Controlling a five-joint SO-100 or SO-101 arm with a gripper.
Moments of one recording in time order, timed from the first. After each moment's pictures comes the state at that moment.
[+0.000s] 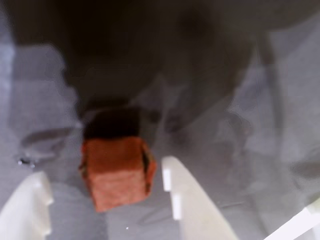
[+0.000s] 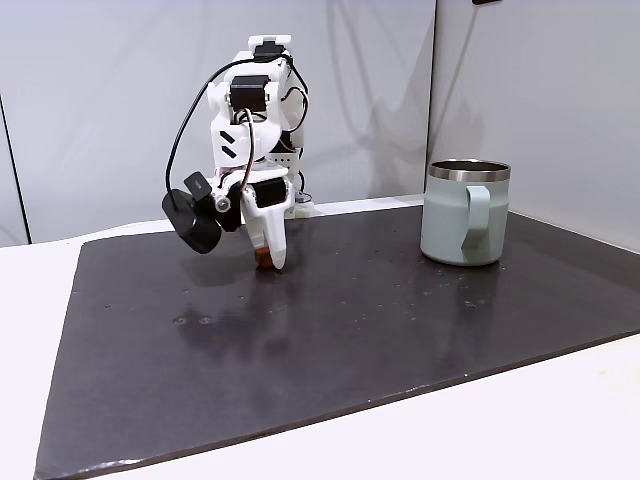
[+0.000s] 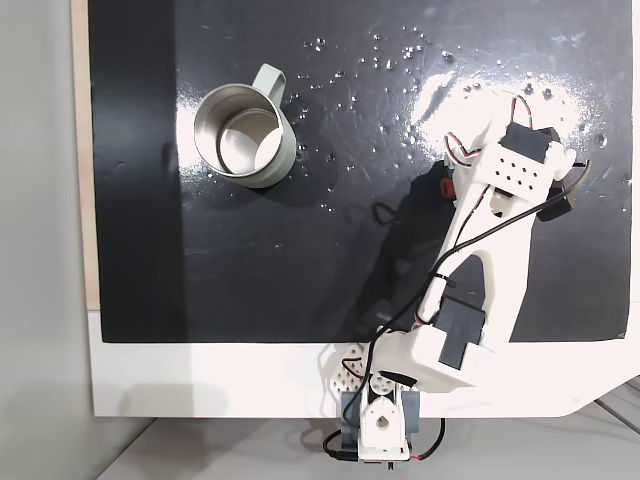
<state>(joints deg) 23.1 72.6 84.0 81.2 -34.4</state>
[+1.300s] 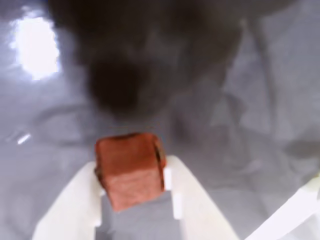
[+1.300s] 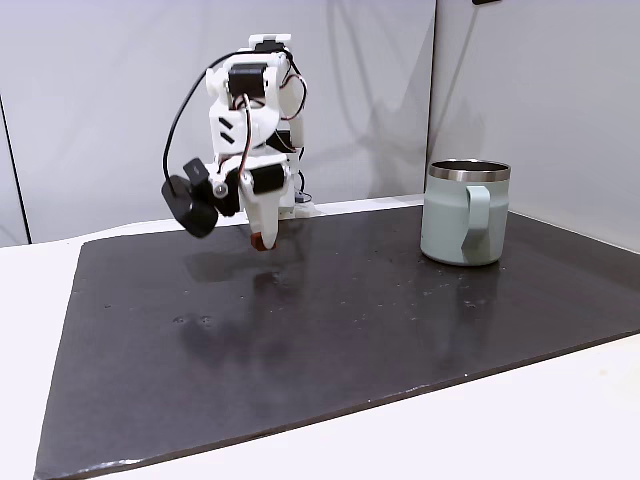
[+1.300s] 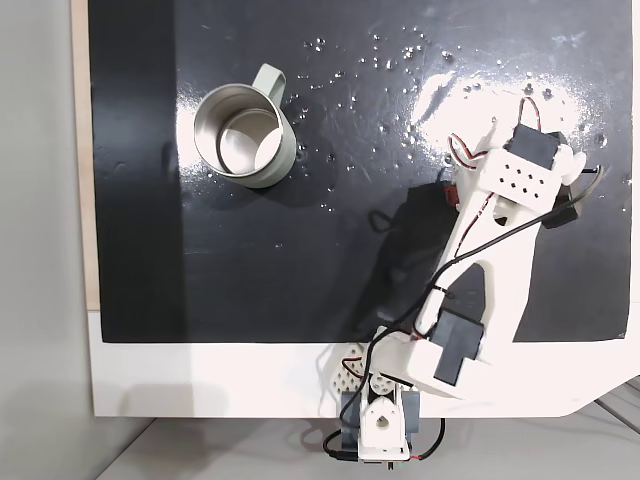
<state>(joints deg) 22.7 79.1 82.5 87.2 -32.1</state>
